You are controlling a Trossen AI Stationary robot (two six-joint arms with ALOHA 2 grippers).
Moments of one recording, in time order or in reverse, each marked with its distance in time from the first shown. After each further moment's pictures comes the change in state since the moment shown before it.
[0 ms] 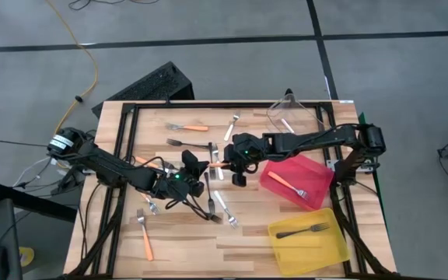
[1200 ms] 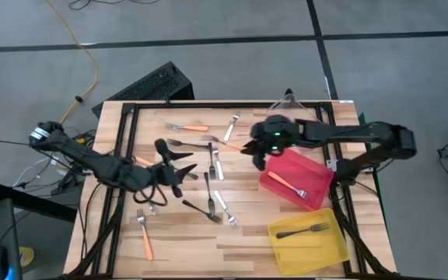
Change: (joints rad) left arm -0.084 -0.398 0.000 -0.039 0.071 -0.351; right arm -0.125 -0.378 -0.239 -0.026 -0.042 0.255
